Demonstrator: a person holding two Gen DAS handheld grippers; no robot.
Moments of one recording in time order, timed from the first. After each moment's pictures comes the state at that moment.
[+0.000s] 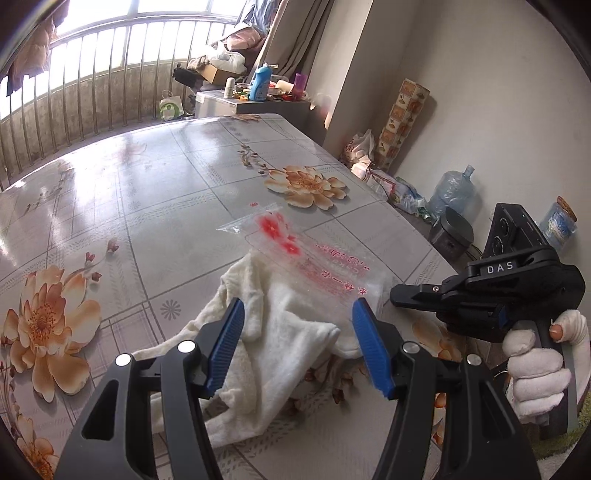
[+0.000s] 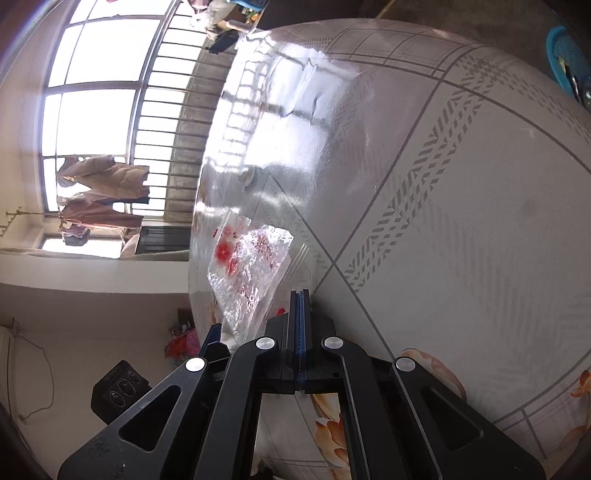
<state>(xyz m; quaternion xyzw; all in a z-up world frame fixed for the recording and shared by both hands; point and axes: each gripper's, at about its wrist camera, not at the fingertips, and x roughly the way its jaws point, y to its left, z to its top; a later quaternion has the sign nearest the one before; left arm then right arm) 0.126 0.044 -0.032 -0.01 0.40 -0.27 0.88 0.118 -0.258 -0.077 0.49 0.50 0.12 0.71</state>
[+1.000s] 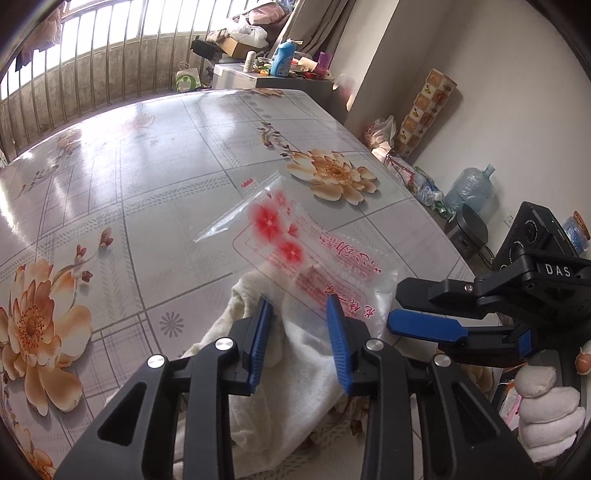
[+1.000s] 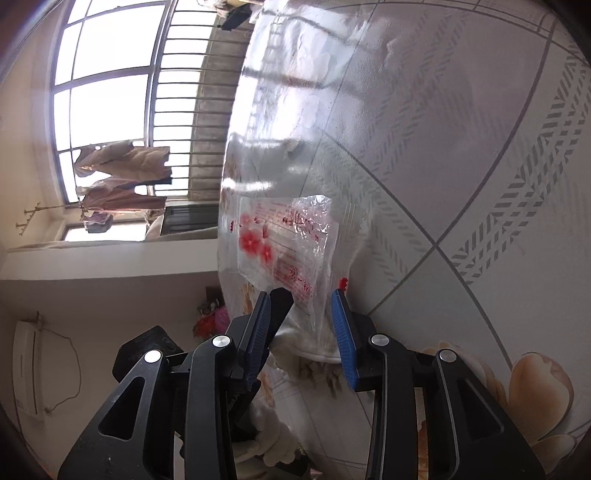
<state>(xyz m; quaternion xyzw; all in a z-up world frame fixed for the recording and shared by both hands) 0.167 0.037 -0.047 -0.03 0.46 -0.23 0.86 0.157 -0.208 -0.077 0.52 0.51 0.18 0.66</state>
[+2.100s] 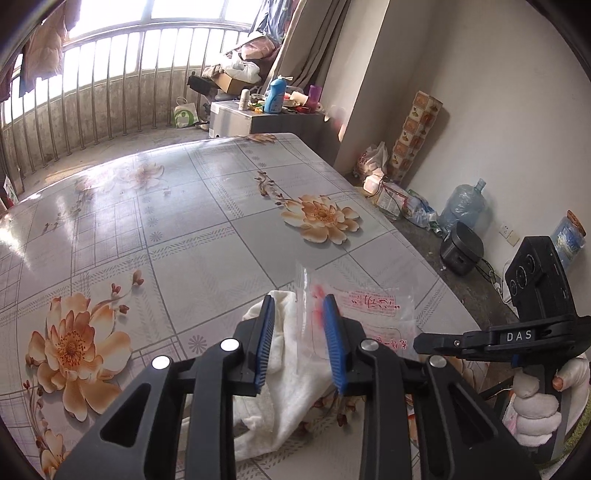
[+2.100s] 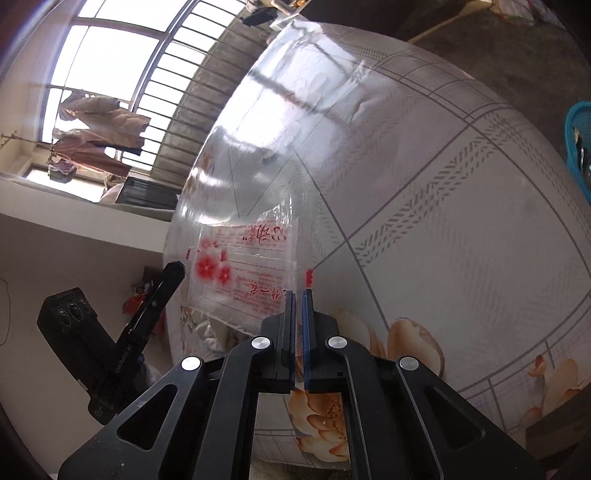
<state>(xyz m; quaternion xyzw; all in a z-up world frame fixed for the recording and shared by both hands) 0.144 0.050 -0.003 -0.02 0.39 -0.24 0.89 0.104 -0.242 -0.048 0.37 0.52 0.14 0.75</state>
